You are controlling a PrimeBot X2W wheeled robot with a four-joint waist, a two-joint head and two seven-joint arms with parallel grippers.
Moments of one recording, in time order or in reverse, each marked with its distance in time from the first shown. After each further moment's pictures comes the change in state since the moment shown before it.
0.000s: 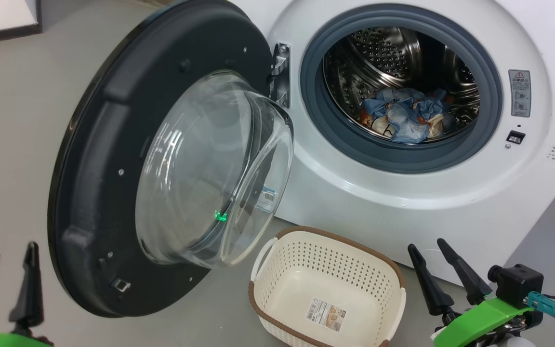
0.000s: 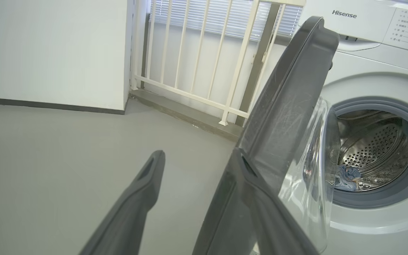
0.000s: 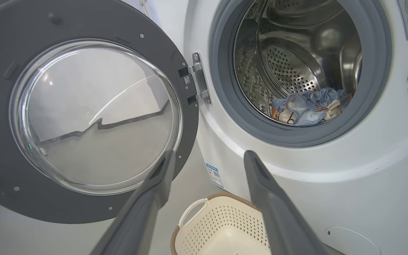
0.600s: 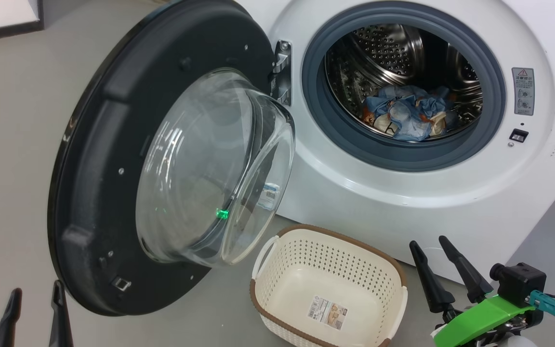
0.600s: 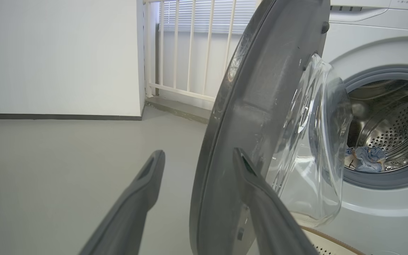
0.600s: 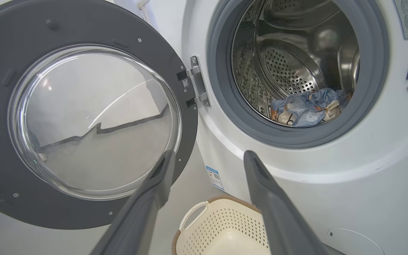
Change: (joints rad) left arm 0.128 -0.079 -0.064 0.007 0.177 0.076 -0.222; right arm 0.000 0.011 -0.020 -0.008 -0.001 0.000 0.000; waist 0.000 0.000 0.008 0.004
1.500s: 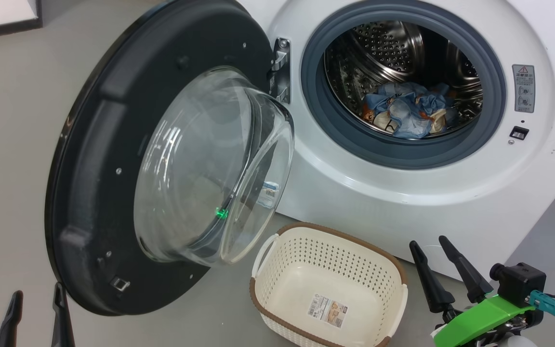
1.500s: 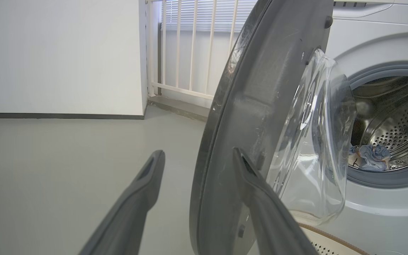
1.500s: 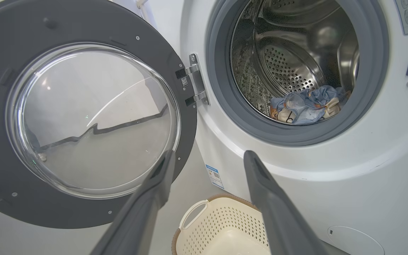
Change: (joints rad) left arm -0.001 -0.013 -0.011 0.027 0.013 0.017 -0.032; right arm 0.000 -0.001 0.000 -0.001 0.000 0.000 0.000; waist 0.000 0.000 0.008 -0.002
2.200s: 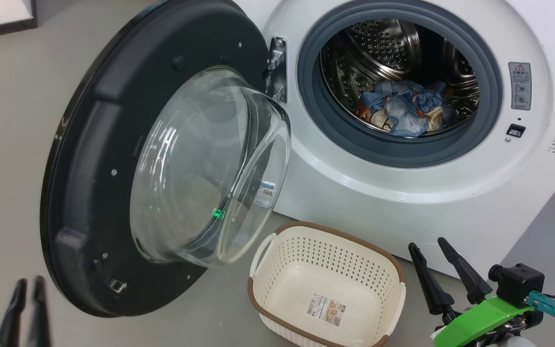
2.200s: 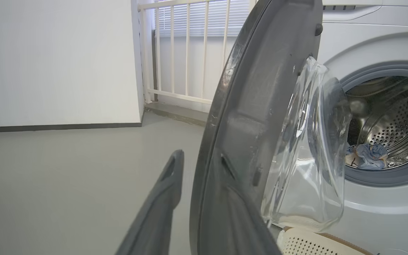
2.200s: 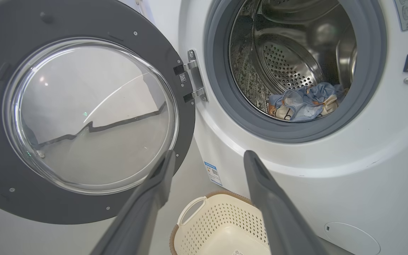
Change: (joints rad) left arm -0.002 0.037 -0.002 -0.038 -0.002 0.008 0.019; right arm 0.000 -0.009 0.012 0.005 0.000 0.000 0.000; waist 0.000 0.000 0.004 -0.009
